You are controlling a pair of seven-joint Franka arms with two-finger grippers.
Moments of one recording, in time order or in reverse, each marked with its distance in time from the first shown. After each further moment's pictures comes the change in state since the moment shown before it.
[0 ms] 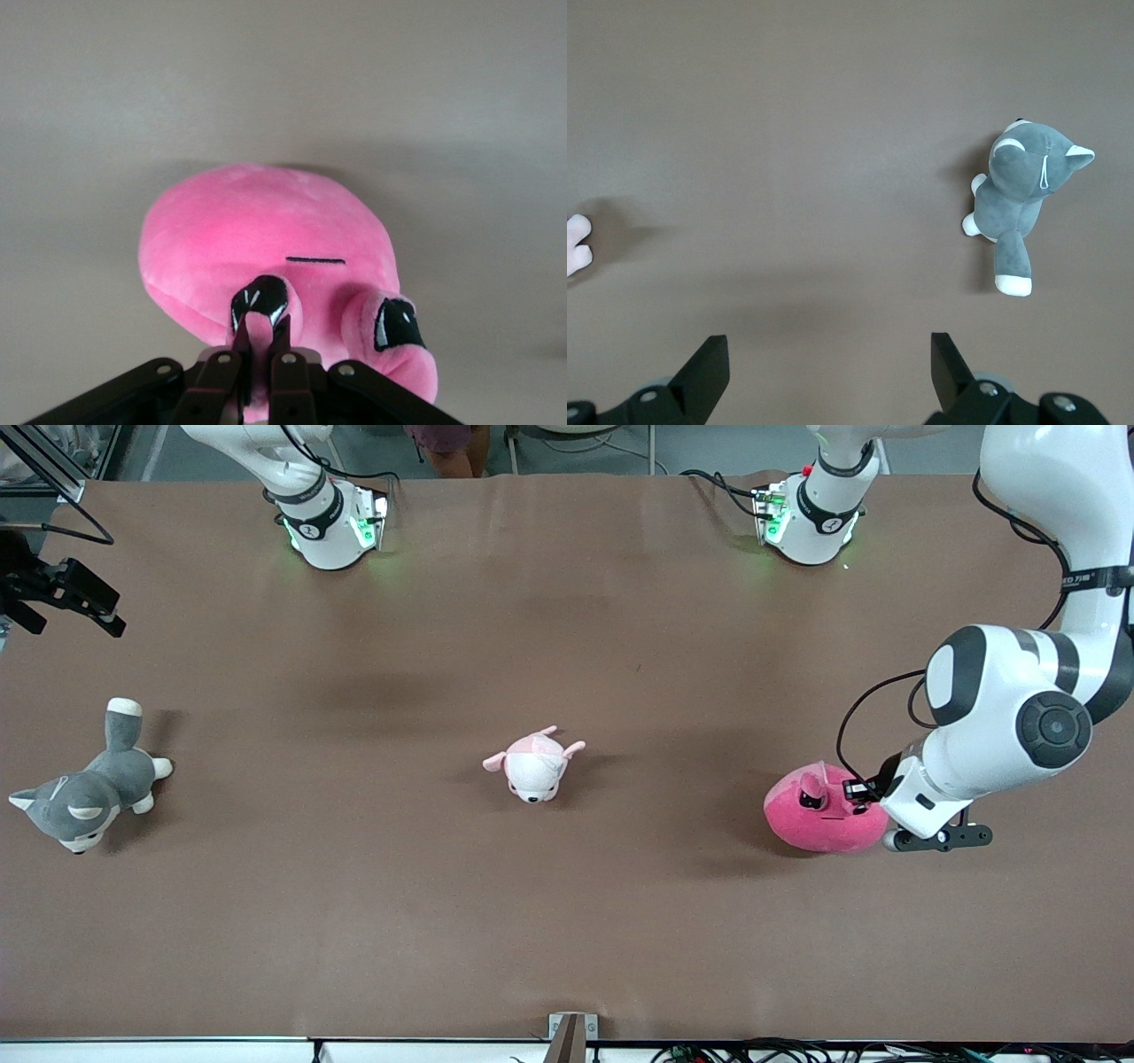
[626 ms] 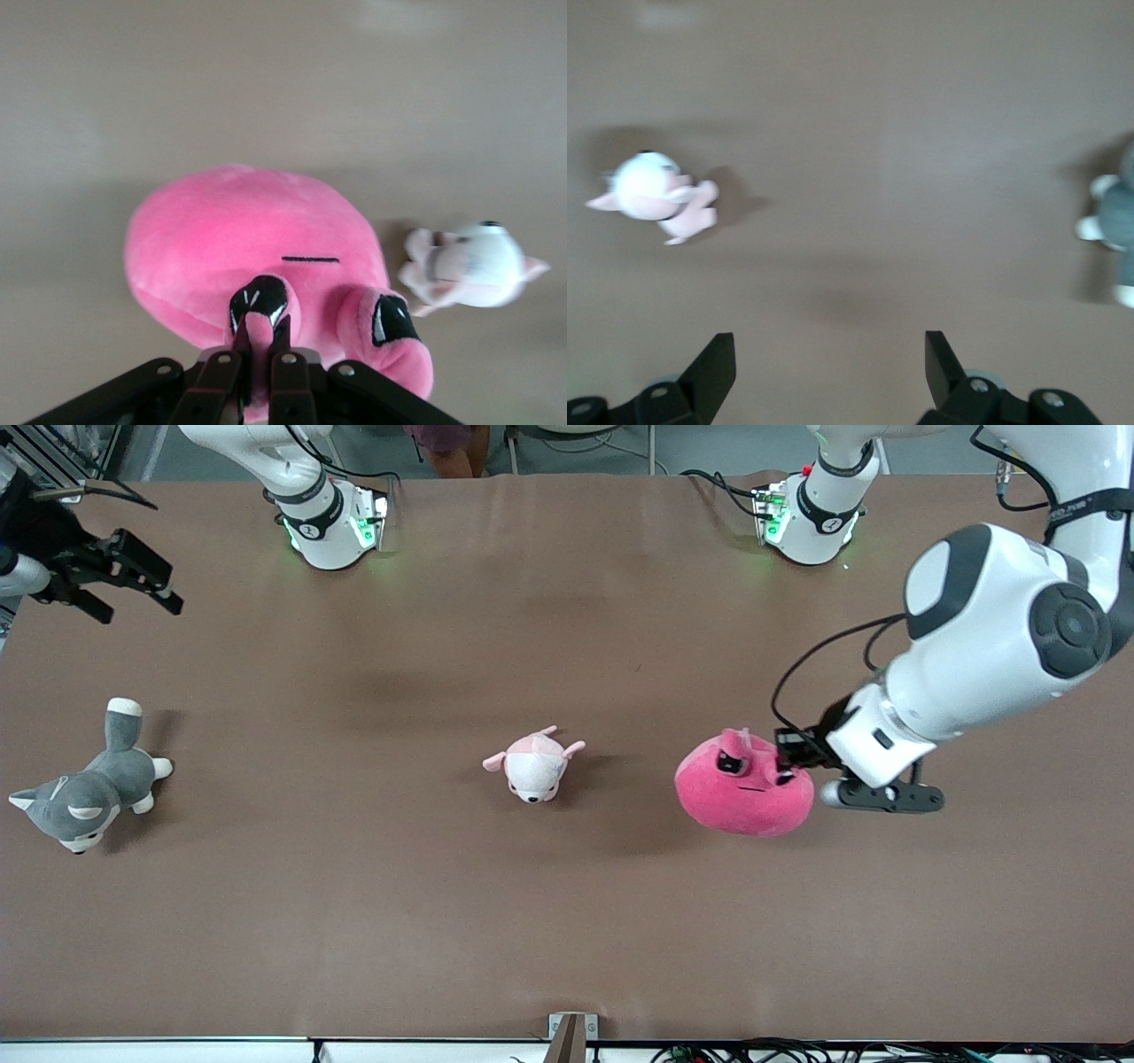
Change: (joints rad) left arm -0.006 -0.049 -0.246 0.195 -0.136 -0.125 -0.153; right arm 0.095 0.002 0.007 0.053 0.232 -0.073 0.002
